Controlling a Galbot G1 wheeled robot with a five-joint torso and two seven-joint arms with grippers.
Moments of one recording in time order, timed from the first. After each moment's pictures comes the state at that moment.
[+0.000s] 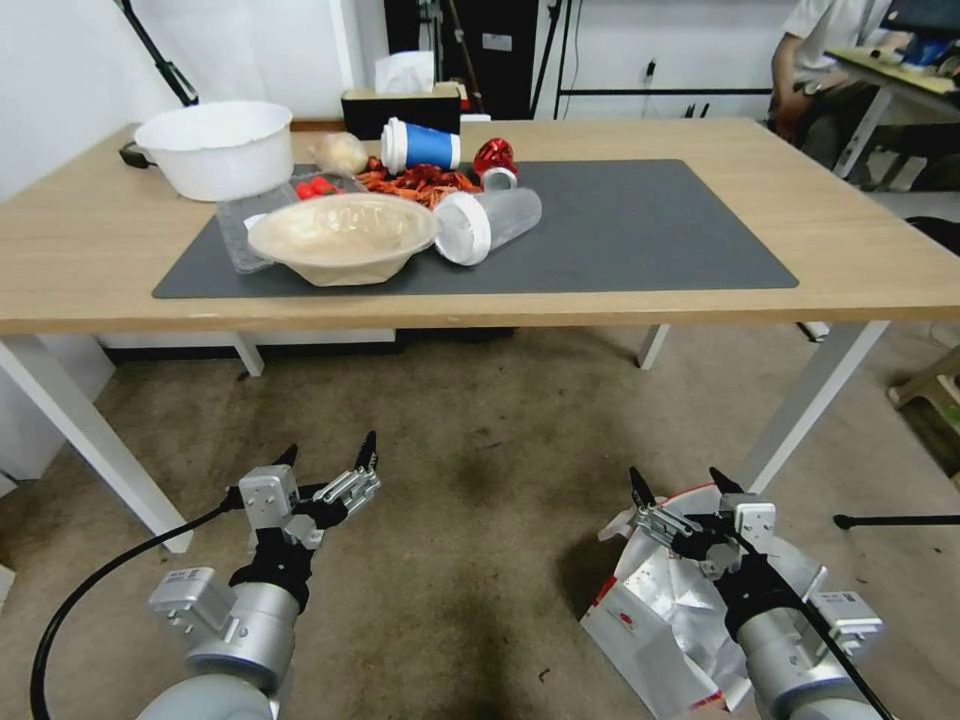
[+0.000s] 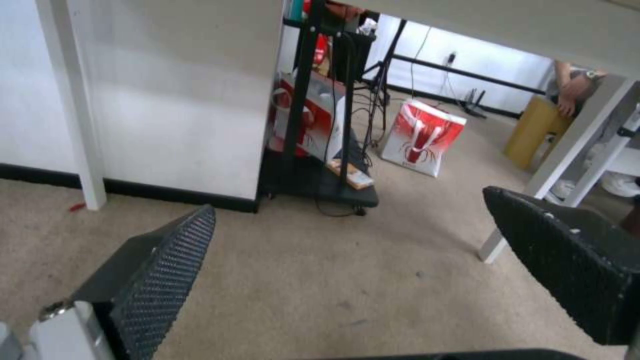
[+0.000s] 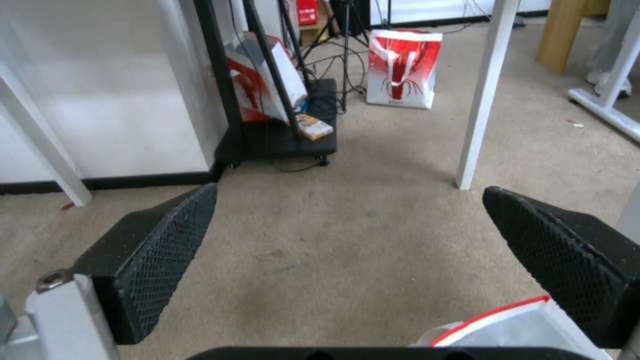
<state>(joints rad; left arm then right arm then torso) 1.81 -1.42 -0.50 -2.47 -0.42 0.26 -0.15 -1.85 1.48 0.65 2.40 0.22 -0.26 -0.09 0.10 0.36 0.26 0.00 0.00</state>
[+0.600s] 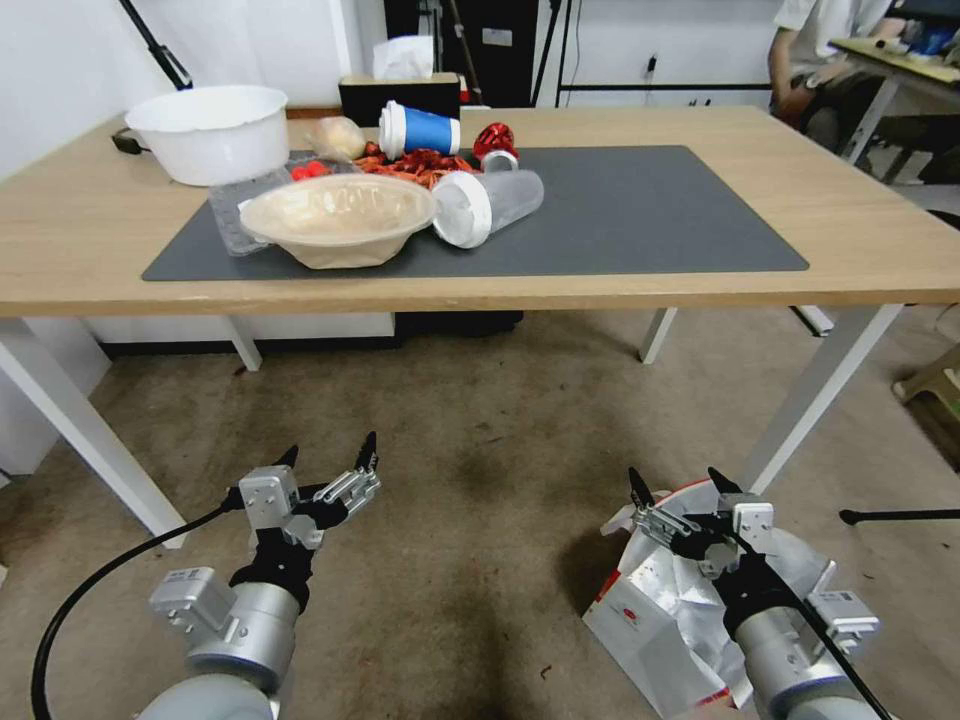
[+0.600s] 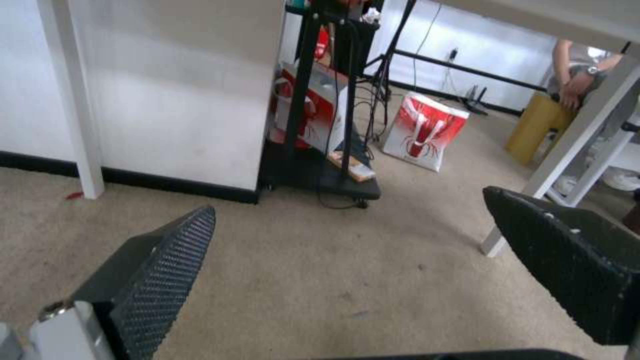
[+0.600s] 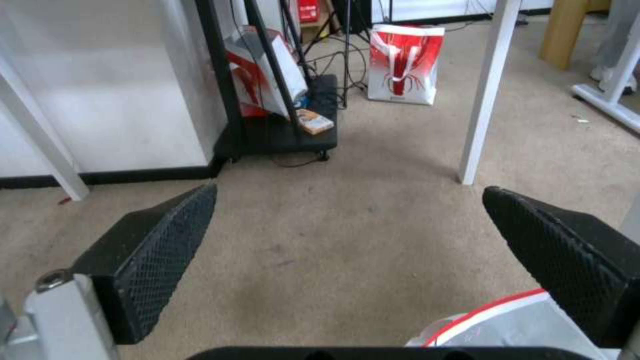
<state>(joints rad) 1.81 -1.42 -0.50 -2.47 -0.42 0.26 -0.15 -1.85 1.47 0.65 2.39 0.22 -0.26 -0.10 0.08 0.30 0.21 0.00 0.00</state>
